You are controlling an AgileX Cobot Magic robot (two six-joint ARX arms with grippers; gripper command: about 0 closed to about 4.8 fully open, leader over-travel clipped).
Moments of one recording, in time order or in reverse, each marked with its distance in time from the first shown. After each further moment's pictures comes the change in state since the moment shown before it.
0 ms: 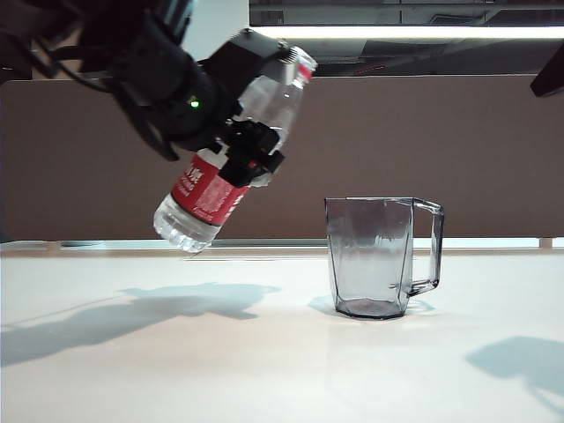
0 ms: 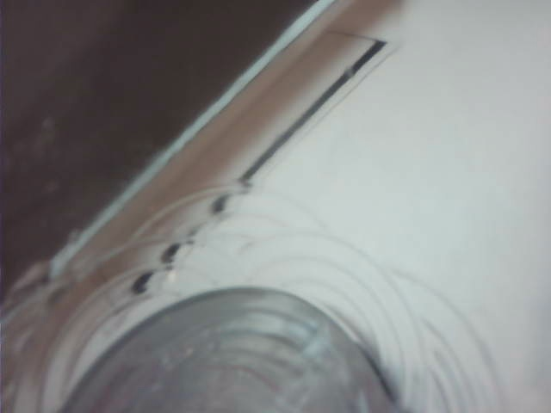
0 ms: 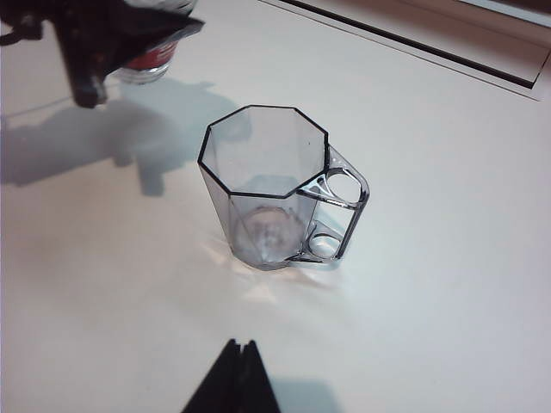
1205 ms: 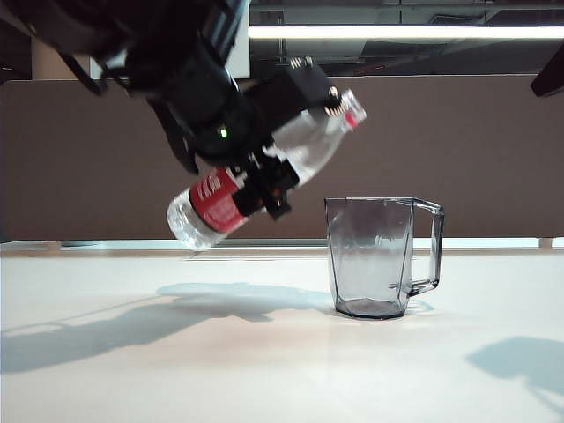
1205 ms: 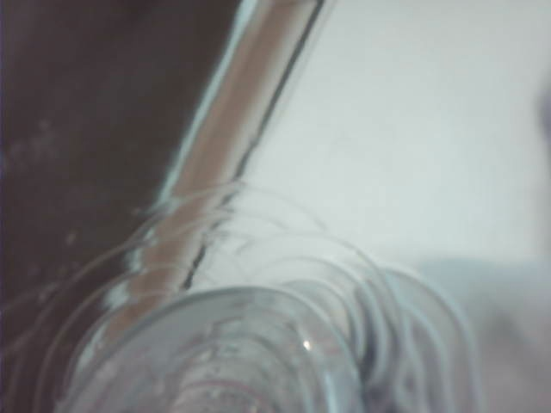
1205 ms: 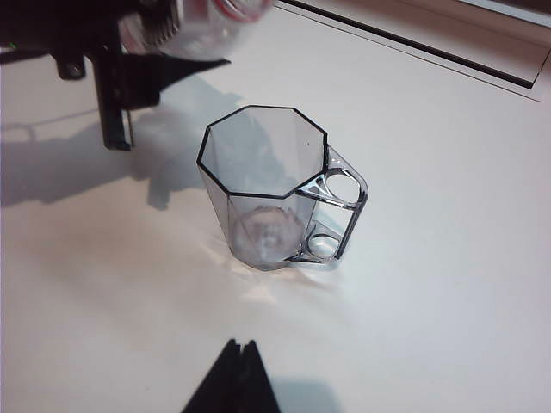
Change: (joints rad) left arm -0.055 0.108 0.071 -0.013 -0.068 0.325; right arm 0.000 0.000 0.000 0.000 0.000 0.000
